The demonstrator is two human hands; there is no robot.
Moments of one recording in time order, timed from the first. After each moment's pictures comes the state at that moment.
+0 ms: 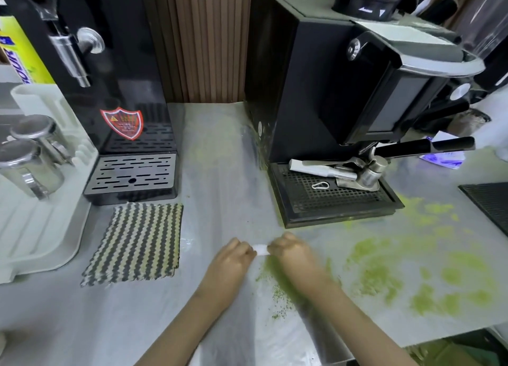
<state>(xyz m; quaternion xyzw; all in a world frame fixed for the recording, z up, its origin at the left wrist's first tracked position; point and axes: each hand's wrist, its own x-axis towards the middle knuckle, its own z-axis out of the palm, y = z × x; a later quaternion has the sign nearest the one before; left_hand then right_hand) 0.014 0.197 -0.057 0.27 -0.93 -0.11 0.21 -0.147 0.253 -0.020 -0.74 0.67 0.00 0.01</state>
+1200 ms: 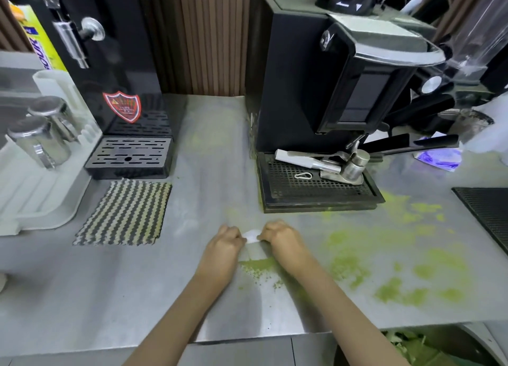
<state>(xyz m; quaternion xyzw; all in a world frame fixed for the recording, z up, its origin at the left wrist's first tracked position) -0.021 0.239 -0.052 0.37 -0.90 -0.09 0.22 -0.191 0.276 -0.036 -0.77 0.62 -0.14 0.05</state>
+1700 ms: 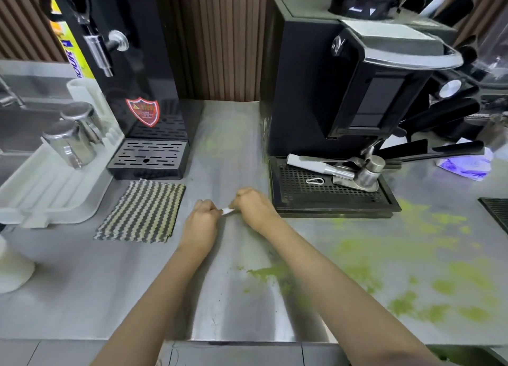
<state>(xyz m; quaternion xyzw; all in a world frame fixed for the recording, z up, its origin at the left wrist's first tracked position) 0.008 0.183 -0.035 0.54 -0.79 -0.13 0.24 -0.137 0.190 0.018 -0.73 0.64 -0.09 0.20</state>
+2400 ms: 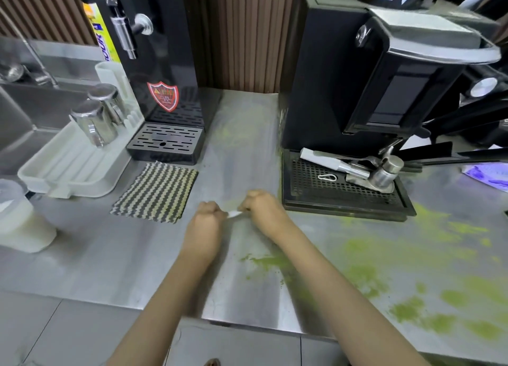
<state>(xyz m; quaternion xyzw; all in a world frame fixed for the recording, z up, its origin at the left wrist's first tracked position) 0.015 0.229 -0.026 0.58 -0.77 -0.14 0.21 -0.146 0.214 -0.004 -0.78 0.59 -0.12 0.16</state>
